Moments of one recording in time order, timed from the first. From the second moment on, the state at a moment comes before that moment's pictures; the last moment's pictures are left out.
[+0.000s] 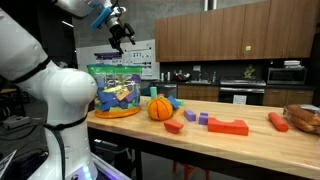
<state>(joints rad) 0.06 -0.73 0.31 -2.25 -0.28 1.66 0.15</state>
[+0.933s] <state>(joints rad) 0.09 -0.59 0.47 -2.14 -0.37 1.69 0.22</state>
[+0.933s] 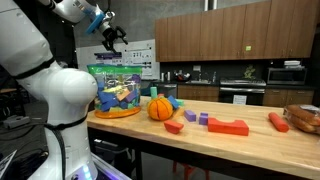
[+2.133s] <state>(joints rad) 0.17 -0.32 0.43 -2.15 -0.36 1.81 0.26</state>
